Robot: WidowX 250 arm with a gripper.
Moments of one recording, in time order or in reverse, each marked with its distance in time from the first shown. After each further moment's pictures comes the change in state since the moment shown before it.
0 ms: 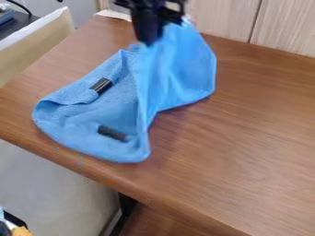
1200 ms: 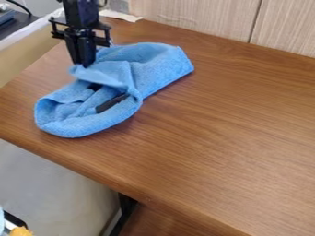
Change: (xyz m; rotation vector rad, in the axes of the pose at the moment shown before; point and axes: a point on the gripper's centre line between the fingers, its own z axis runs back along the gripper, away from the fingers) arm -0.023 0.113 -0.083 -0.002 0.228 0.252
